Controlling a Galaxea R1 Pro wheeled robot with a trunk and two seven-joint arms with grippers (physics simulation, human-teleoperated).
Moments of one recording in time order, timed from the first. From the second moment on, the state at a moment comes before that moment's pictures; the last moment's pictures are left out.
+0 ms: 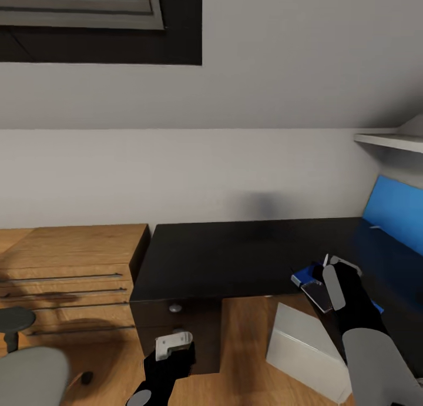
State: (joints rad) left arm -0.11 0.13 -0.74 -1.58 0.72 0.31 0.83; right arm -0.70 -0.07 -0.30 -0.99 -0.31 0.71 -0.44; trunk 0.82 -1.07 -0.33
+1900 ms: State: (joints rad) left arm -0.11 0.12 -0.82 -1.62 0.72 0.30 0.83; right arm -0.77 -0.25 -0.10 -0.46 -0.28 0.38 -0.19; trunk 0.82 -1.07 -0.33
